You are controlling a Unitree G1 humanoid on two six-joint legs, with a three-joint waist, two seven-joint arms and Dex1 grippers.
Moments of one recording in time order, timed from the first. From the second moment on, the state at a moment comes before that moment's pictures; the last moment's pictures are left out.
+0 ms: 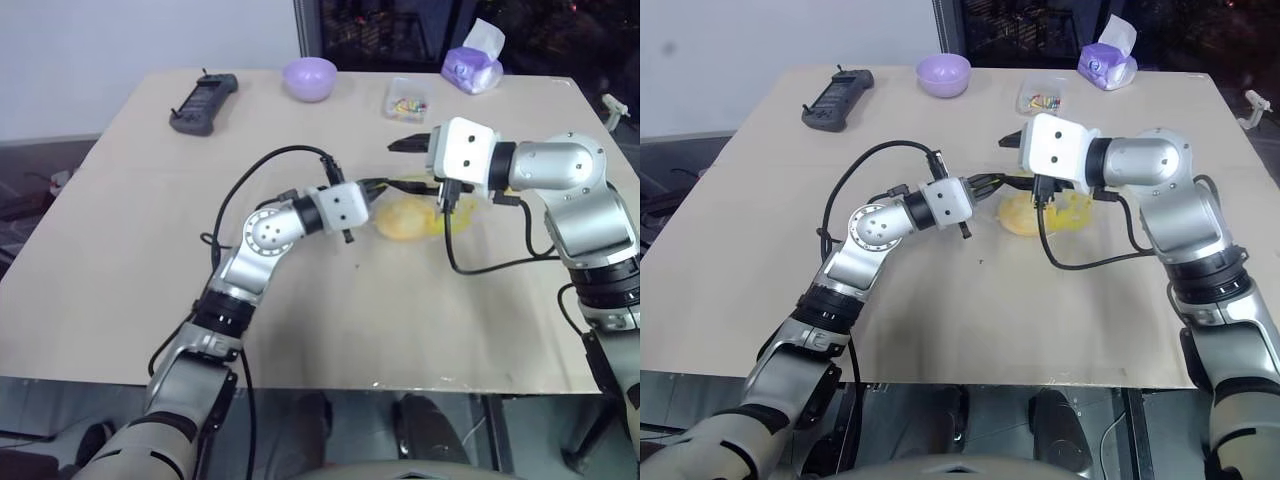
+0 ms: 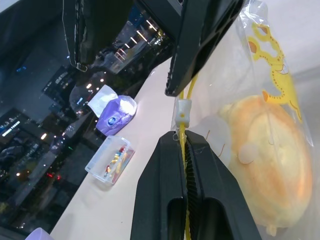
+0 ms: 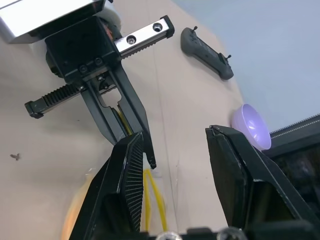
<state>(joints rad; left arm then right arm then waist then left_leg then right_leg) -0.70 0.38 -0.25 0.25 0.15 -0.34 -0.65 -0.88 -0.65 0.25 -0.08 -0.02 0.12 1.02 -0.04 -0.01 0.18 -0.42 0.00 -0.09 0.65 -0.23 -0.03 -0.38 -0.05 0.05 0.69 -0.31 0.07</state>
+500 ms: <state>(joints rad) -0.70 0.37 -0.25 0.25 0.15 -0.34 -0.65 -0.86 -0.64 0.27 -0.04 -0.08 0.06 1.03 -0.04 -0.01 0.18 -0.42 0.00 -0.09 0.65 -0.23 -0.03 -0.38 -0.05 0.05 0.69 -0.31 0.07</state>
